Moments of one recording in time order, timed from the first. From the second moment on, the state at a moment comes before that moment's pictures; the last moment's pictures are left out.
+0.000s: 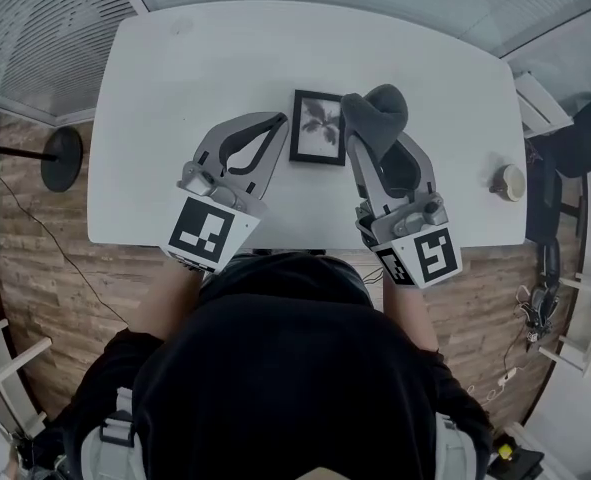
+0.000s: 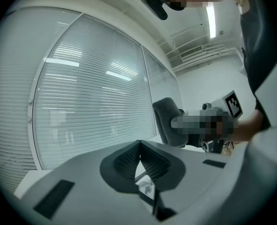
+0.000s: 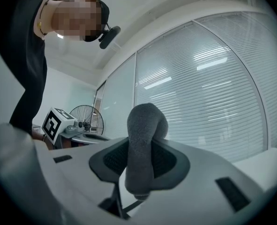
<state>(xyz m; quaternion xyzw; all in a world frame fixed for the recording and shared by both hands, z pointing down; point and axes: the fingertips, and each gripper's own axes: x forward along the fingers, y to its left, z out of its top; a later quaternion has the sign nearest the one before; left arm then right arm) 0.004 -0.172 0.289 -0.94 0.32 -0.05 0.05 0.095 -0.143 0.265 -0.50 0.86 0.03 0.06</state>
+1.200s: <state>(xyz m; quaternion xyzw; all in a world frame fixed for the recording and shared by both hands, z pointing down) 0.029 -0.175 0.285 -0.93 0.35 -0.06 0.04 0.123 -0.154 0.260 -0.47 0.88 0.04 0.06</state>
